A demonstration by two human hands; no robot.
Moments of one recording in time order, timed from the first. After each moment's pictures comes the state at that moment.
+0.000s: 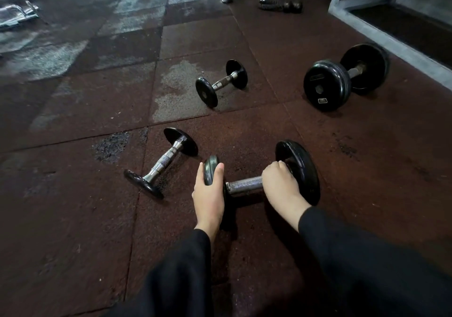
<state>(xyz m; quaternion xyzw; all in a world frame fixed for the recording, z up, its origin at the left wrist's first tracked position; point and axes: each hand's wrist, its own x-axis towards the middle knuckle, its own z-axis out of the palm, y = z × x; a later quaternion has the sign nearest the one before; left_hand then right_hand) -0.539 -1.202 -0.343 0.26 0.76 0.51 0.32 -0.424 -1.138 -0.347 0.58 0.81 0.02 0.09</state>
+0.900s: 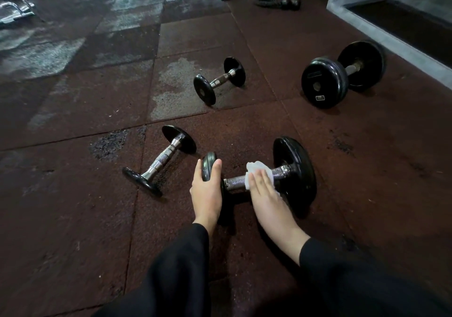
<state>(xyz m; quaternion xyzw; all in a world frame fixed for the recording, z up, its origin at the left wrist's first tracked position) -0.540 -1.200 -0.345 0.26 0.76 0.51 0.32 -0.417 -1.180 -0.388 0.53 0.84 -0.07 -0.10</state>
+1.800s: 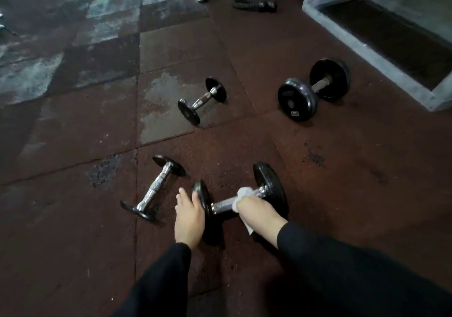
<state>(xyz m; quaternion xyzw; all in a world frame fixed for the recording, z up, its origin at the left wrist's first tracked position) -0.551 -1.195 -0.291 0.38 0.83 0.25 0.32 -0.415 -1.146 -0.292 0.54 0.82 -0.16 0.12</state>
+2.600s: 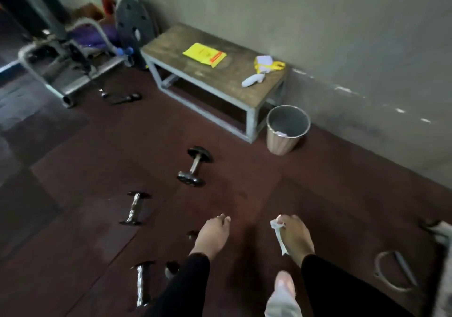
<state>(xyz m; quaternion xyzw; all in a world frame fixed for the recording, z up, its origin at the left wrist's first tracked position) -0.309 -1.147 0.236 0.71 0.55 -0.13 0.42 -0.145 -1.249 0.220 0.87 0.34 -0.35 -0.10</state>
